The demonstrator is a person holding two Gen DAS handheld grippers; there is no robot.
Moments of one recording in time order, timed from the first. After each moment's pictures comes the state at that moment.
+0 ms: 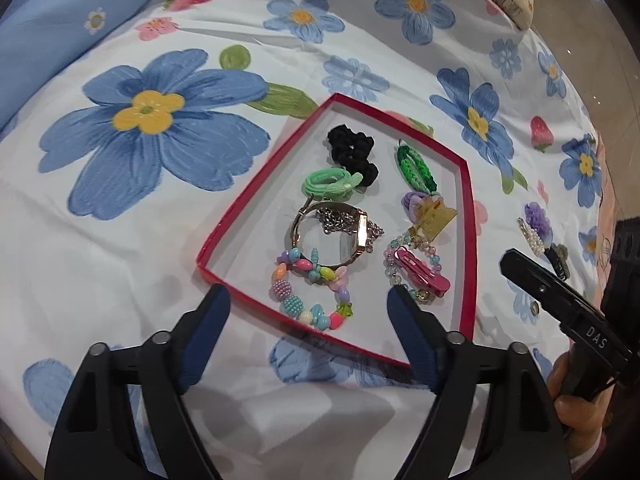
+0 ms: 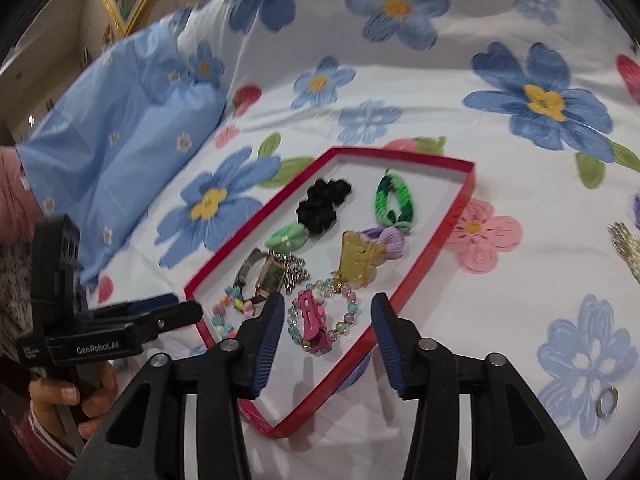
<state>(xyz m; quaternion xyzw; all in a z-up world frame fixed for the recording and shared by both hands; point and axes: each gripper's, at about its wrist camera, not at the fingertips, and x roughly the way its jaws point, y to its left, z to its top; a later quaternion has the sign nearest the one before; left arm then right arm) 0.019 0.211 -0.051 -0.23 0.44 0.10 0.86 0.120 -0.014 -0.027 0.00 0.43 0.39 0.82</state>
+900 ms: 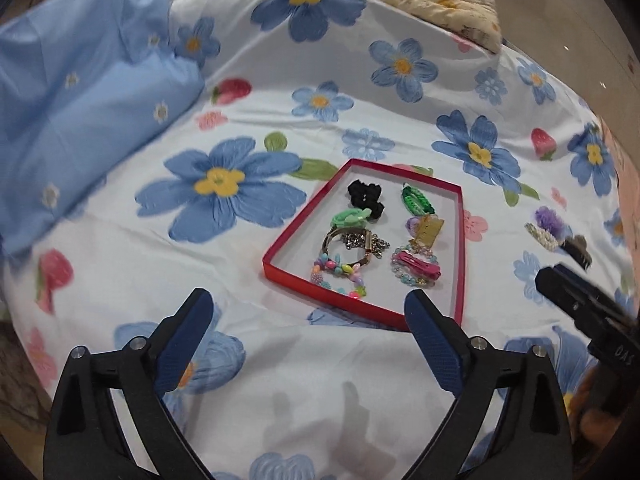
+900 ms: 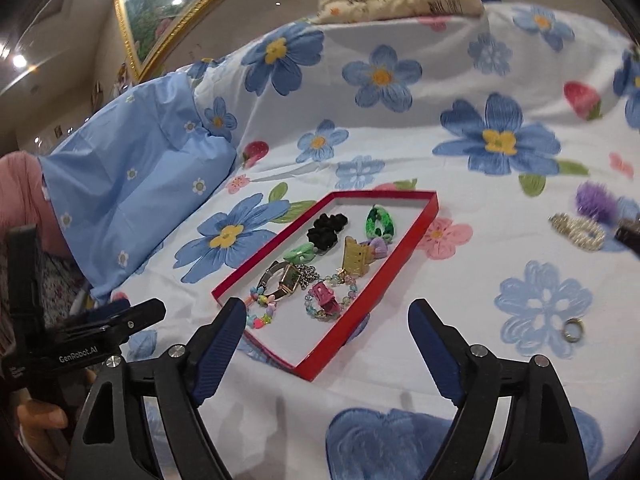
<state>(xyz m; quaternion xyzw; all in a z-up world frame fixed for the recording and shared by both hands) -0.069 0.152 0.004 -0.11 0.34 0.20 0.91 0.033 -0.069 -0.001 0.03 0.32 0.37 0.87</state>
